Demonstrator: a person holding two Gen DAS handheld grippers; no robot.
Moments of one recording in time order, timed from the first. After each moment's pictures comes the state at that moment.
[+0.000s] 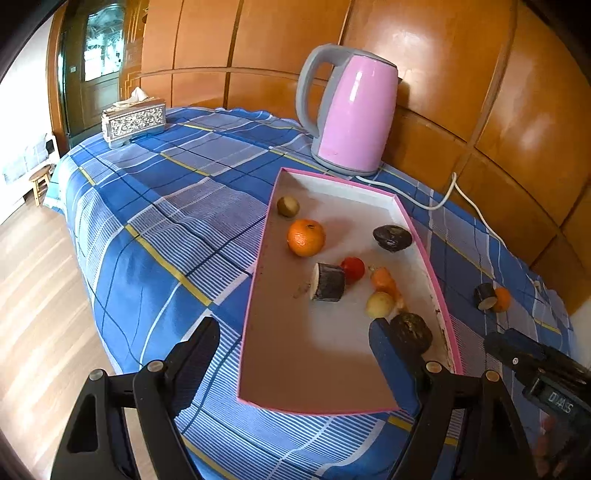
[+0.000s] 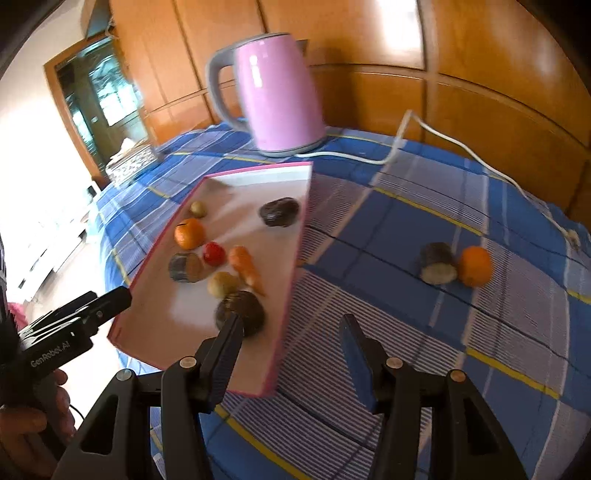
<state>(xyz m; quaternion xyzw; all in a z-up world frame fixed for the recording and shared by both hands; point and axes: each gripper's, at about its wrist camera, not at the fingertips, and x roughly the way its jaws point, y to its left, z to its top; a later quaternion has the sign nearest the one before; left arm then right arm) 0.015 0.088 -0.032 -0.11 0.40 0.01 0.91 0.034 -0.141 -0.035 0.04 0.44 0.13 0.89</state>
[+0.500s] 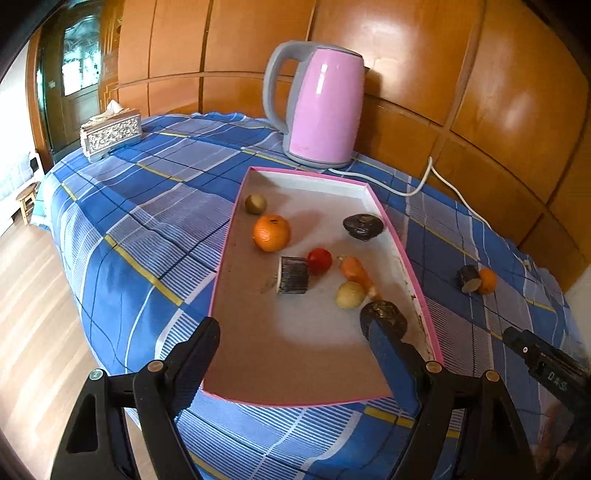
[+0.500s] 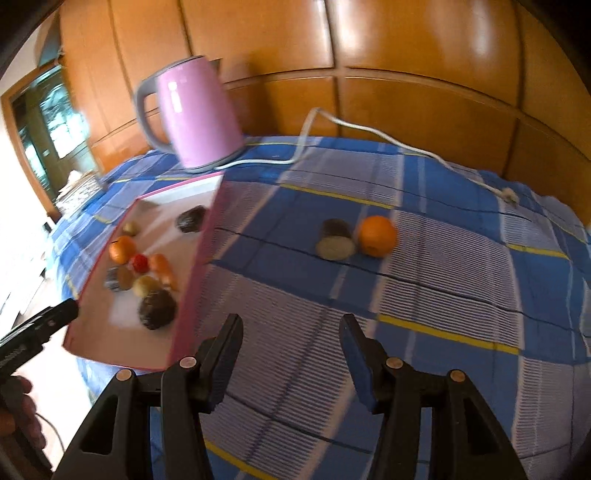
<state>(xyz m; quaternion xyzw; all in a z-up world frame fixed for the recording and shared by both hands) 0.013 0.062 -0.028 -0.08 0.40 -0.02 0.91 0.012 -0.206 -0.043 0.06 0.42 0.01 0.90</state>
